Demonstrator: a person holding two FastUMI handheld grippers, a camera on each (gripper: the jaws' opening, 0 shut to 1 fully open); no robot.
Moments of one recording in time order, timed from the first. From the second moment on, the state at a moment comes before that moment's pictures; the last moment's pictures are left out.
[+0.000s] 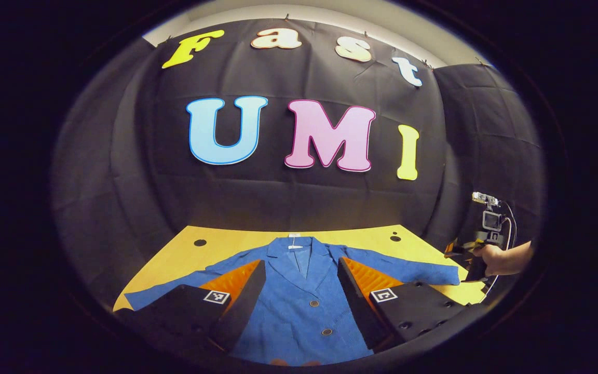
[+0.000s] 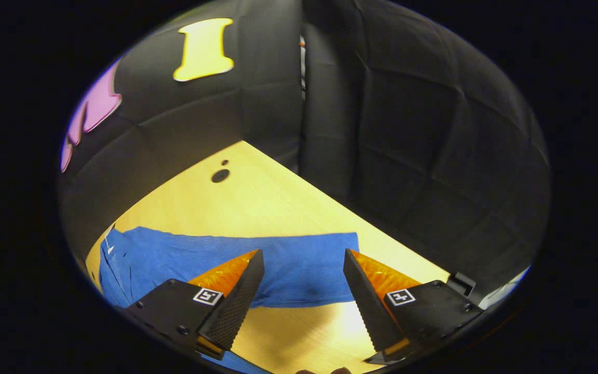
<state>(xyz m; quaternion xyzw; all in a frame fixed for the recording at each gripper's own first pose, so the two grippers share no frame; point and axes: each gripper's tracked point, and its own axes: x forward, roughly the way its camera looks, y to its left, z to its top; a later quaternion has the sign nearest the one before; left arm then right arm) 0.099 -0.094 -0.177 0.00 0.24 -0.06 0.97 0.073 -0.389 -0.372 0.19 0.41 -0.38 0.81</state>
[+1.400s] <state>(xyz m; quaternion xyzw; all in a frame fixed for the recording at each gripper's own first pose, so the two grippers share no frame) 0.127 -0.150 -0.177 -0.01 0.27 -0.04 0.96 0.085 -0.370 -0.419 0.21 0.52 -0.31 0.77</state>
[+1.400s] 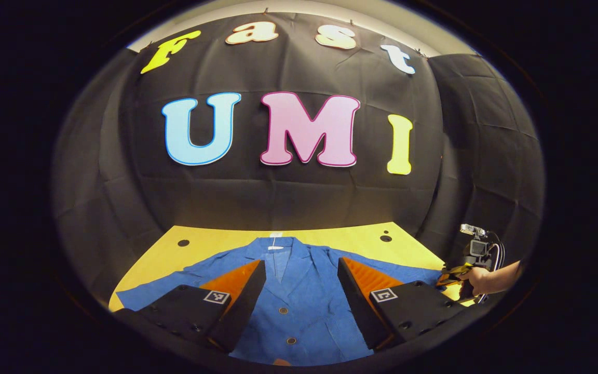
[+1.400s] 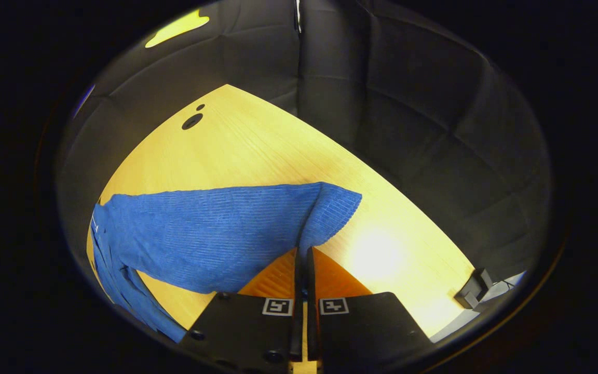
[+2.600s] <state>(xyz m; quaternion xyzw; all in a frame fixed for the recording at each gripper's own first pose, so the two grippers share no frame) 0.028 0.024 -0.162 -0.07 0.25 0.02 0.97 0.155 -0.198 -0.230 0.20 0.34 -0.27 0.88</state>
